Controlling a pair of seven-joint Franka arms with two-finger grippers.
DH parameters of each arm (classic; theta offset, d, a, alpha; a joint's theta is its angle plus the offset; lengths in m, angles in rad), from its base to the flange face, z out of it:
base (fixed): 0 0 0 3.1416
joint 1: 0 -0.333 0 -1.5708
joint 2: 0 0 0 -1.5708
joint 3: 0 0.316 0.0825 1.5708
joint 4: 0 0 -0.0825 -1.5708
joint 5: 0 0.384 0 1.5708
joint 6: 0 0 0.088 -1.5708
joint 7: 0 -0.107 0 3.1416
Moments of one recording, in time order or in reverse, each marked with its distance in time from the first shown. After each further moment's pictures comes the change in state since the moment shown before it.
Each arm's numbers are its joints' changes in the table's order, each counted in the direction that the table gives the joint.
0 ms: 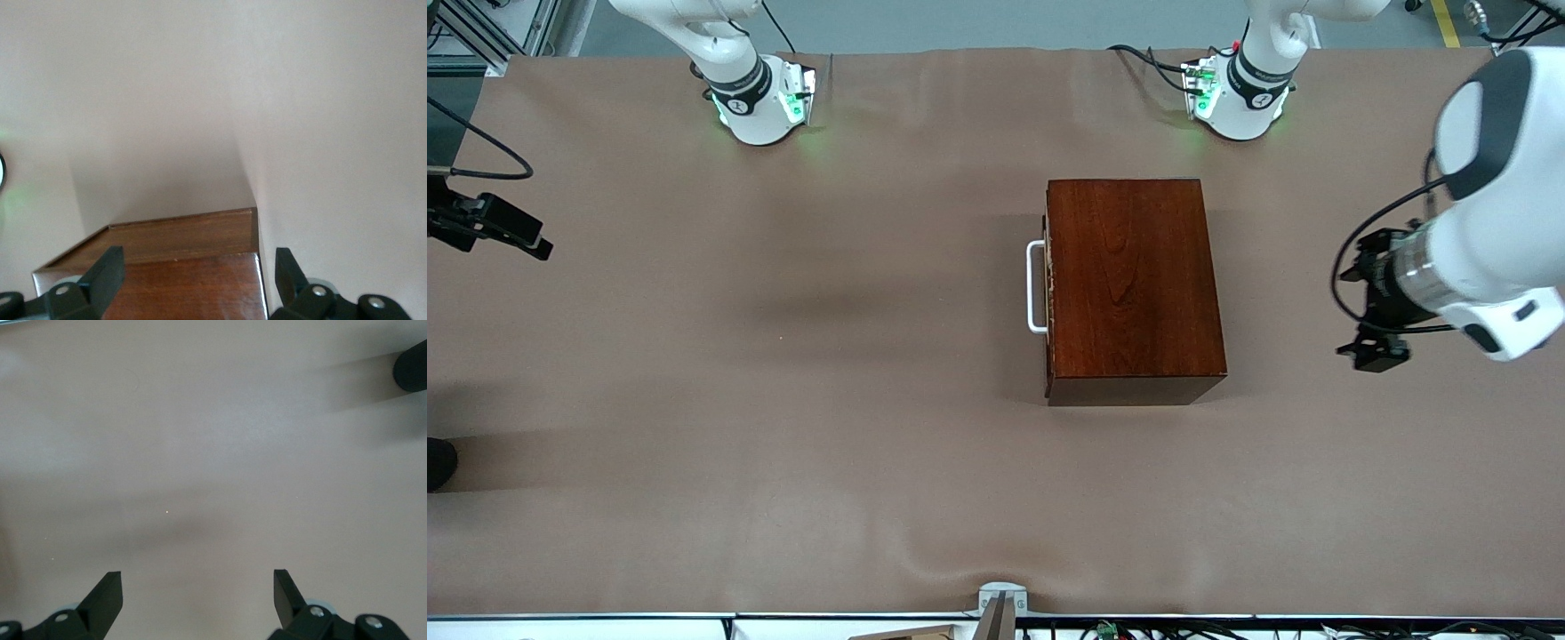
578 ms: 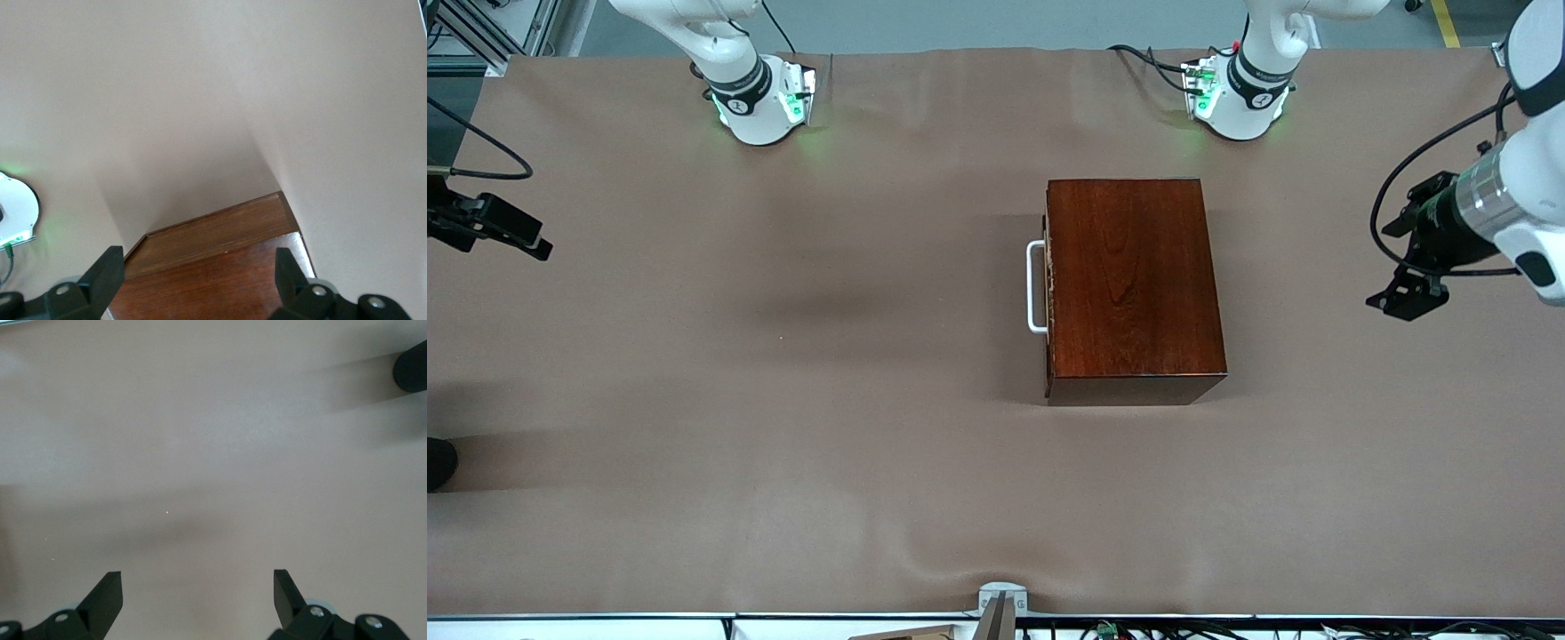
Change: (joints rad) left arm -0.015 0.179 -0.013 -0.162 0.000 -0.001 -0.195; right arm 0.000 0.000 0.000 0.000 0.000 0.001 0.000
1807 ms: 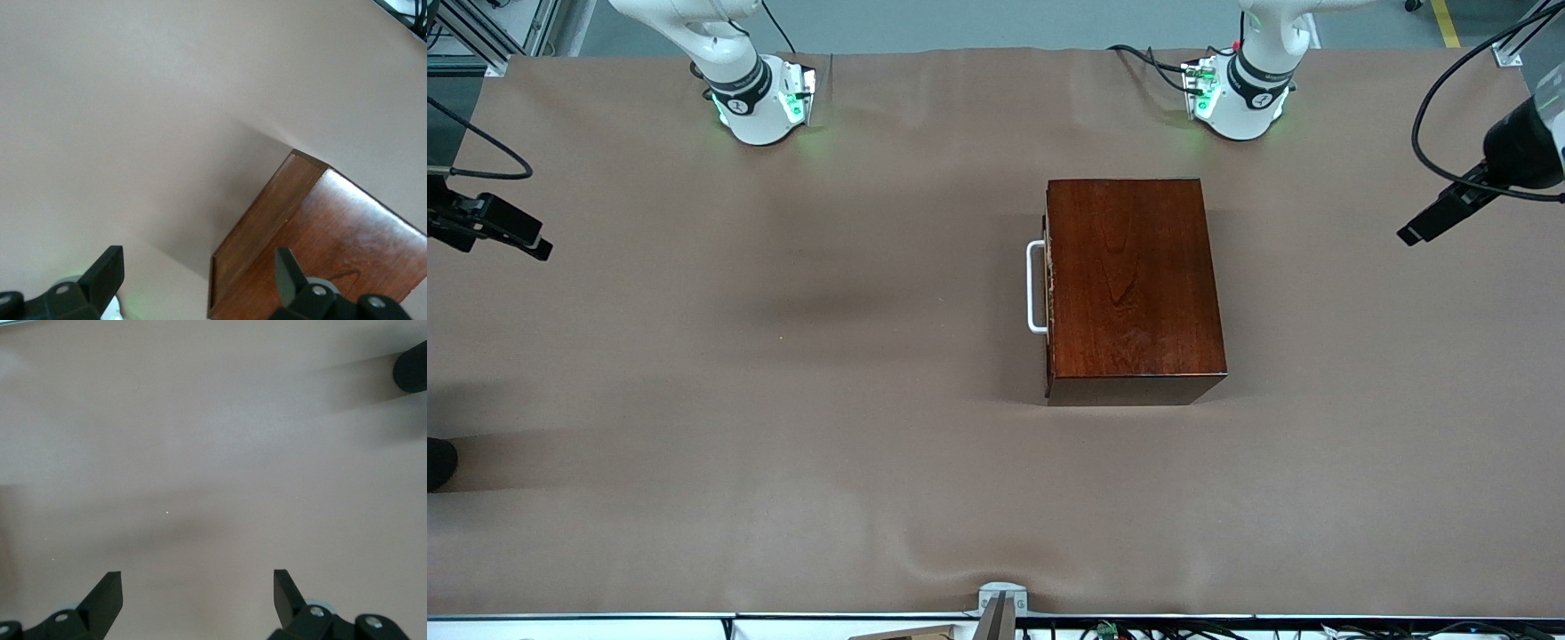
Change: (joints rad) left arm -0.319 0.193 -0.256 -0.142 0.005 0.033 -0.677; right arm 0.000 0.000 0.000 0.000 0.000 0.000 0.000
